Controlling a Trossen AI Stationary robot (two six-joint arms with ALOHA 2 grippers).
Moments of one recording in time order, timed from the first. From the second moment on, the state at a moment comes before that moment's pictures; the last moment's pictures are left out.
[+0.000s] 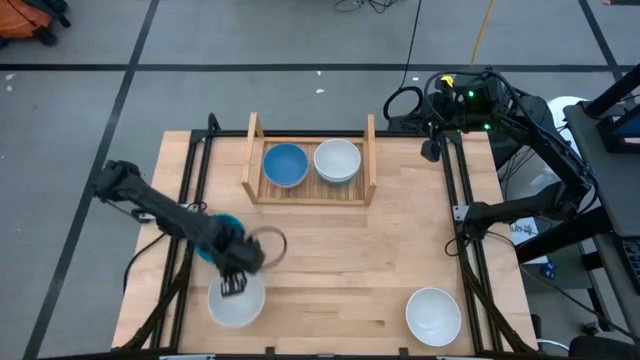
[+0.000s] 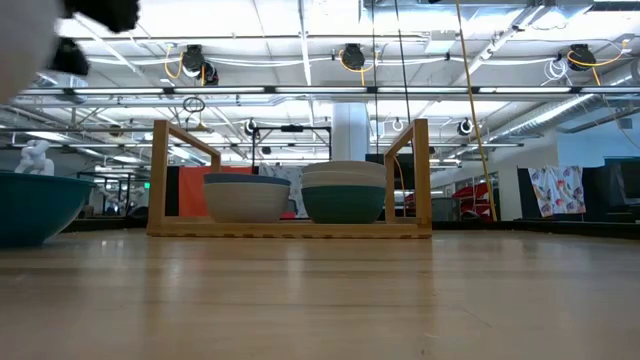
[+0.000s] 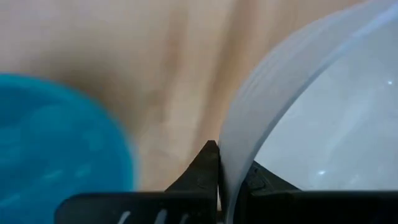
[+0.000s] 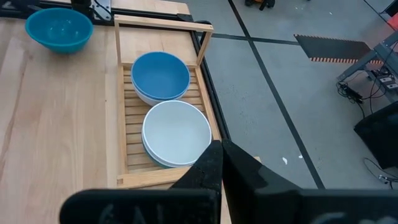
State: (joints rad) left arm -0.47 1.43 1.12 -1.15 0.24 -0.74; right arm -0.53 1.20 1.72 -1.12 -0.08 -0.39
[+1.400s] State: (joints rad) left arm 0.62 1.88 2.07 -1.51 0.09 0.08; right arm -0.54 1.20 1.72 -1.12 -0.08 -0.44
